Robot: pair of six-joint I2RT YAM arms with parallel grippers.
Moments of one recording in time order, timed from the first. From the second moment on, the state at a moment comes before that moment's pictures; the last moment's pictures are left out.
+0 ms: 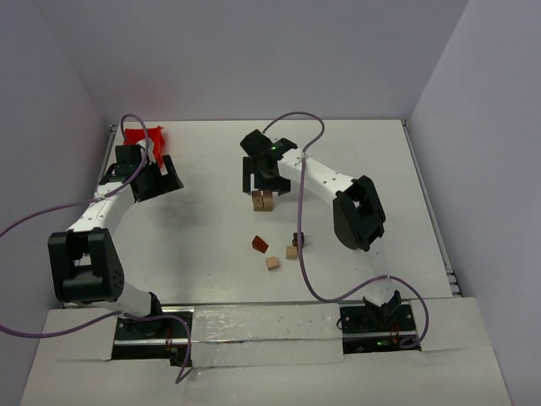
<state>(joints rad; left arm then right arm) 0.05 1.50 1.03 -0.38 0.17 -0.25 0.70 2.13 1.89 -0.93 0.20 0.66</state>
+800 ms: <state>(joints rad) 0.05 1.50 1.03 -0.38 0.19 -0.25 0.70 2.25 1.92 -0.95 0.19 0.71</state>
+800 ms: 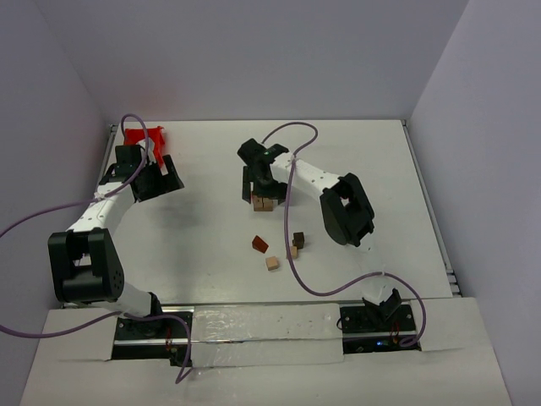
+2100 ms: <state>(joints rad) 0.05 1.51 1.03 -0.38 0.20 -0.25 0.70 2.30 1.93 -0.96 0.15 0.73</state>
